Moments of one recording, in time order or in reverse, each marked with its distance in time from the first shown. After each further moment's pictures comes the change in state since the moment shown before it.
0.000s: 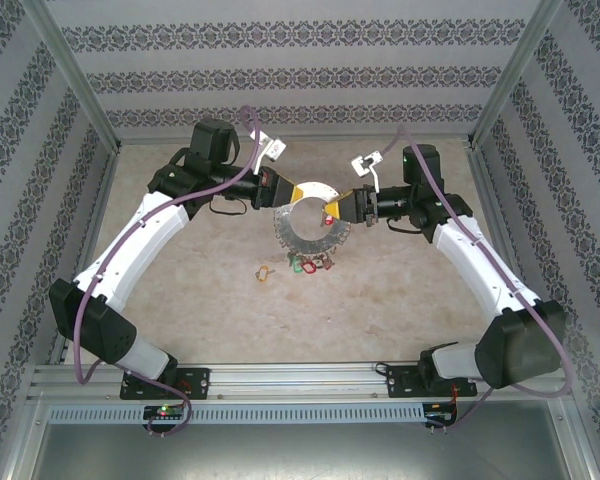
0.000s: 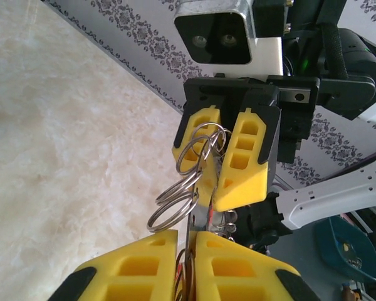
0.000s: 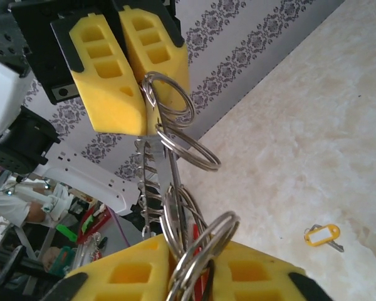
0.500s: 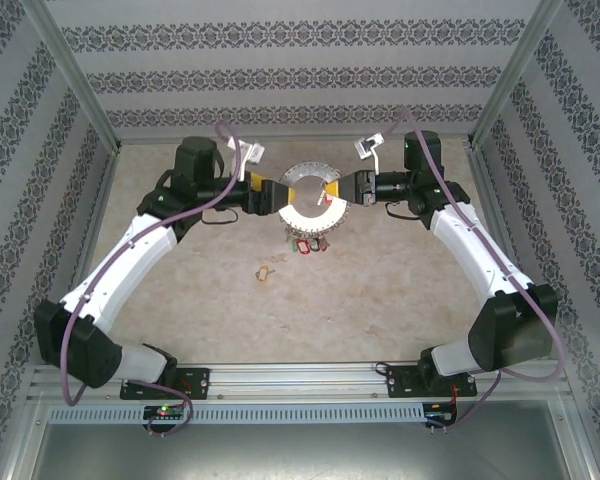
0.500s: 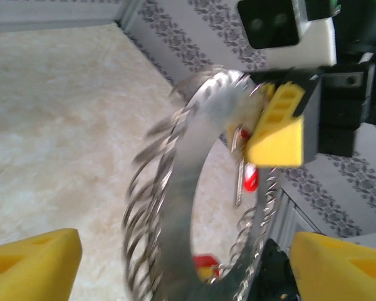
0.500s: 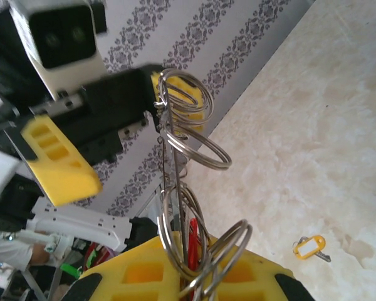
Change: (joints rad) left arm 0.034 -0.166 -0.287 0.256 -0.207 -0.193; right arm -0.023 0.082 0.083 0.078 0.063 0.193
